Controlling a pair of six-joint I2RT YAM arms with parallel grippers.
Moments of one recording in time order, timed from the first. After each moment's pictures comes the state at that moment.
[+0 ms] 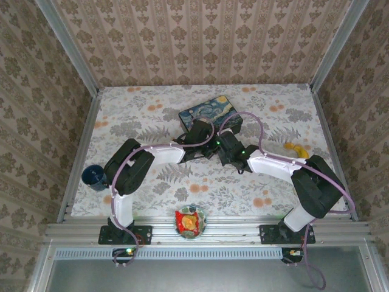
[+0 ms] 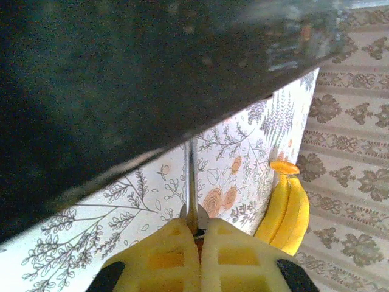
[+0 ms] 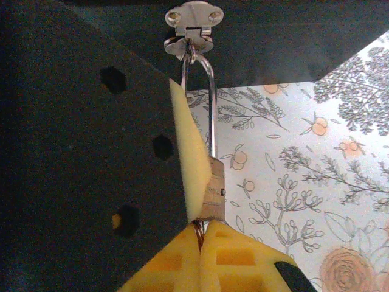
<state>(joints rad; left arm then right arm) -0.82 1.96 1.15 0.20 0.30 -1.32 0.63 1.58 0.89 -0.25 0.35 0.22</state>
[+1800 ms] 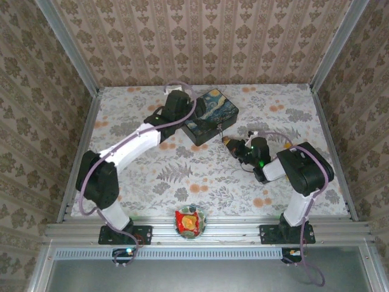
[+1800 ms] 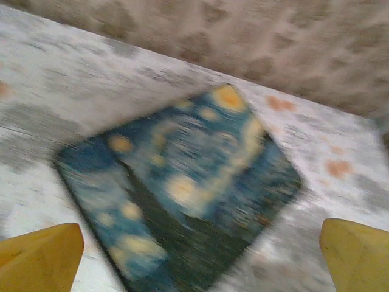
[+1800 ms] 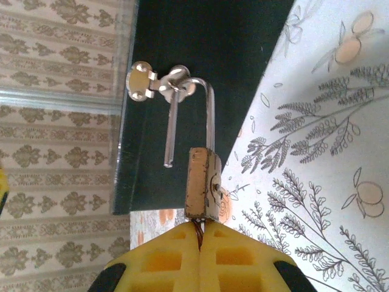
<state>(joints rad) -0.63 1.71 1.39 -0.24 -0.22 -0.63 0.32 1.81 0.48 1.01 -0.33 1.20</state>
